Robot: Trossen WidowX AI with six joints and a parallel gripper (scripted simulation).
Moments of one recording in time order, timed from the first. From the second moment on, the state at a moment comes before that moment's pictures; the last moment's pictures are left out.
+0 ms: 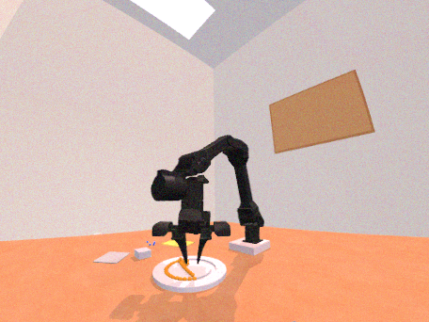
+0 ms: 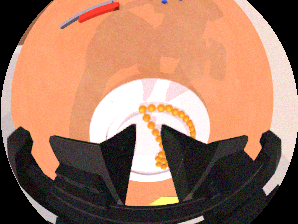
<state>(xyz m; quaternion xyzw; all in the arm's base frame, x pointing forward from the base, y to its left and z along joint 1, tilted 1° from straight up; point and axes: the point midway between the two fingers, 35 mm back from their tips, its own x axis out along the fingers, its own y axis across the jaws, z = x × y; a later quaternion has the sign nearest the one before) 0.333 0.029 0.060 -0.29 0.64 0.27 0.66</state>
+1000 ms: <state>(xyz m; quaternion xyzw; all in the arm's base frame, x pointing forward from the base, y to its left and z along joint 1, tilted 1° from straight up) 0.333 0.029 0.031 -0.29 0.64 0.28 0.66</state>
